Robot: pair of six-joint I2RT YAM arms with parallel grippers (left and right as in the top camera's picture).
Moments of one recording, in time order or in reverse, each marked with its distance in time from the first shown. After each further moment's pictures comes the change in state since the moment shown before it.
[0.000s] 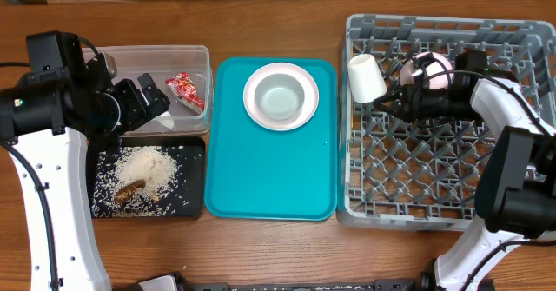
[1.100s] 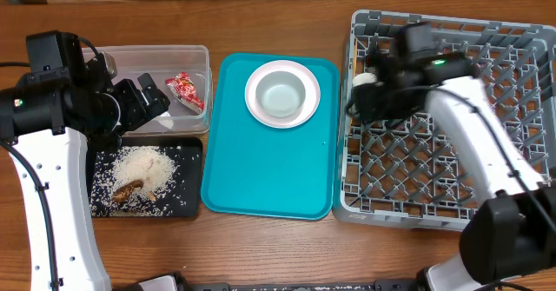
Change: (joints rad) left arm 0.000 0.000 0.000 0.000 0.000 0.000; right arm 0.425 -0.259 0.116 -0.132 0.803 0.232
